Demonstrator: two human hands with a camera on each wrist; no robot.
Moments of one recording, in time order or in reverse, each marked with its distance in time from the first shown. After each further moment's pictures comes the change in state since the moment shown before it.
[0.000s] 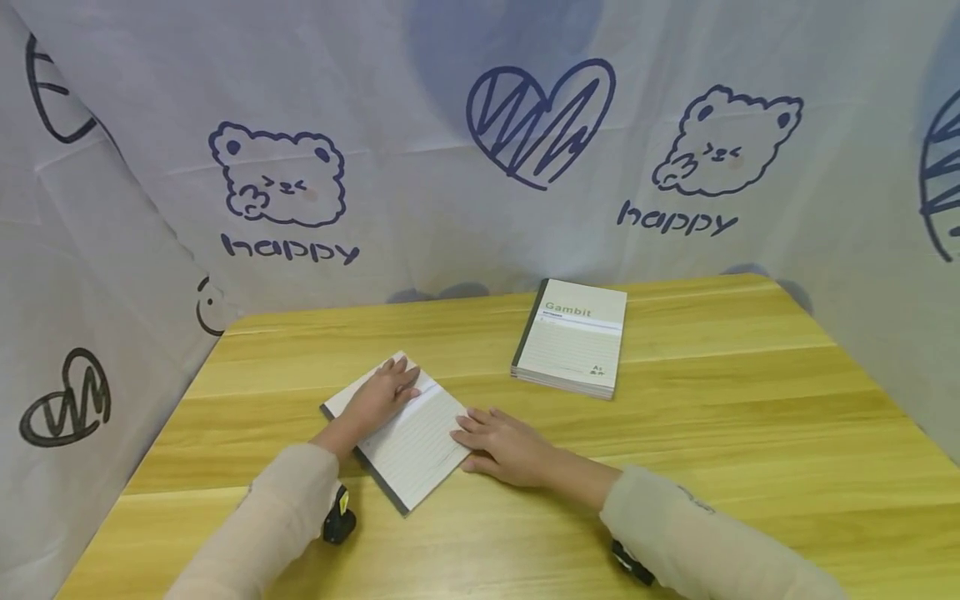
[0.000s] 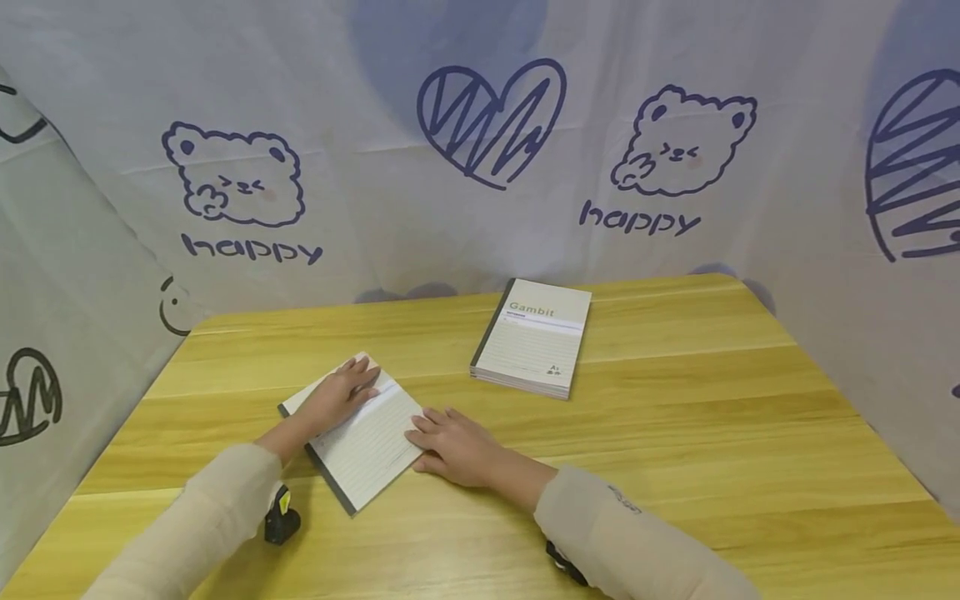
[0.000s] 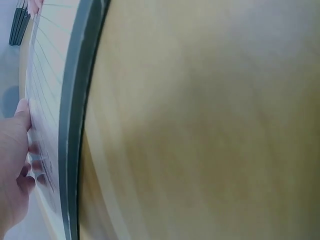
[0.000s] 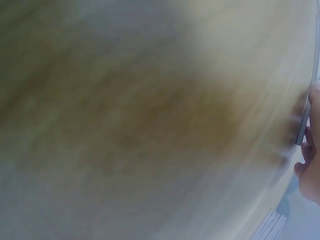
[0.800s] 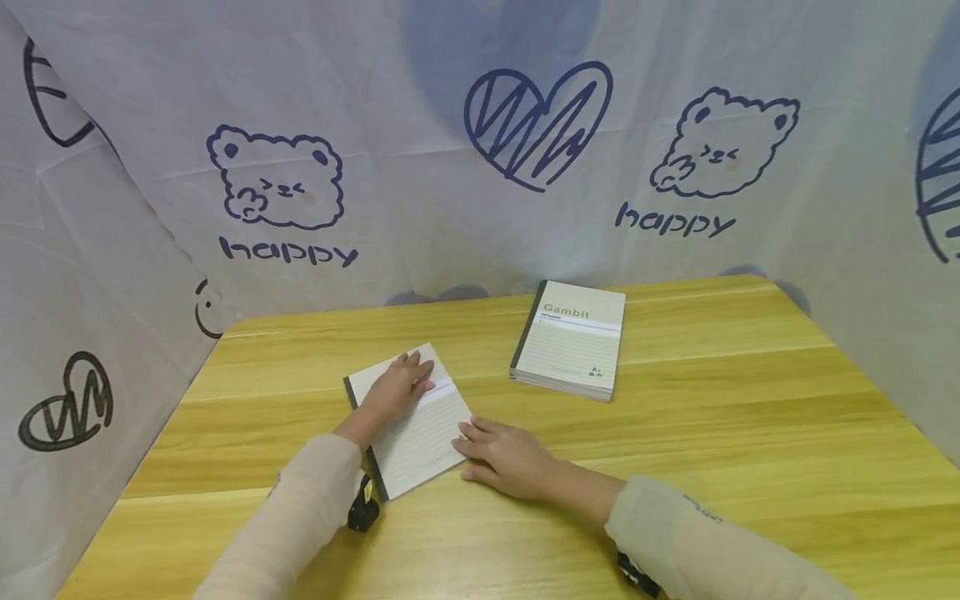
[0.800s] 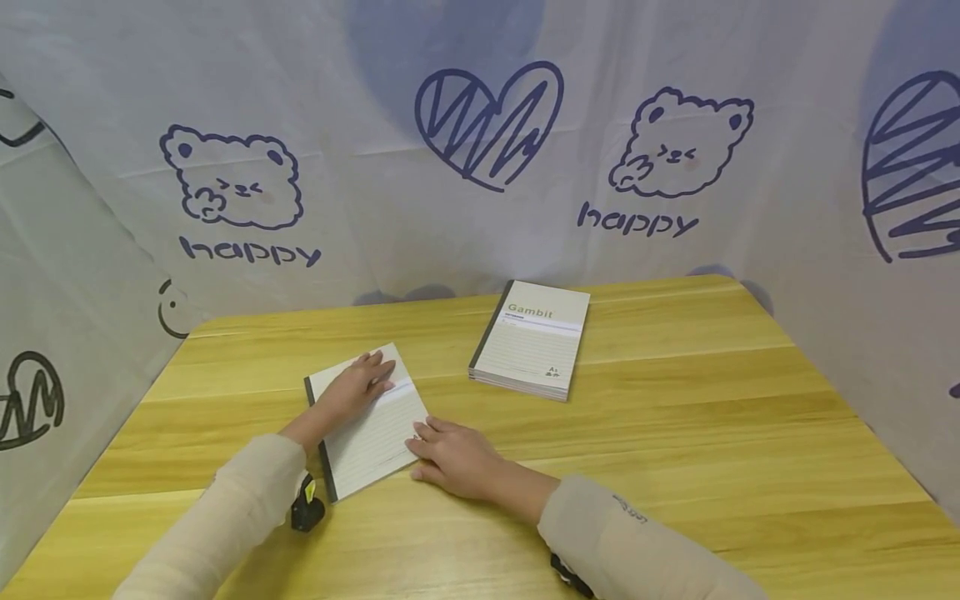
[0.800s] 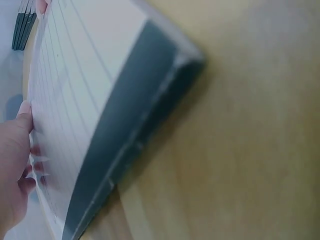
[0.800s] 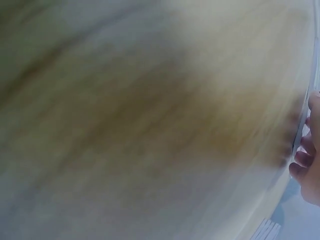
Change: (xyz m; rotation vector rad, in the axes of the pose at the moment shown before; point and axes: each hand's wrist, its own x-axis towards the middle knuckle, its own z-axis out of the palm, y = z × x) left_hand 0.023 0.014 0.007 0.035 0.013 0.002; right_hand -0.006 -0.007 0.002 -0.069 0.052 0.016
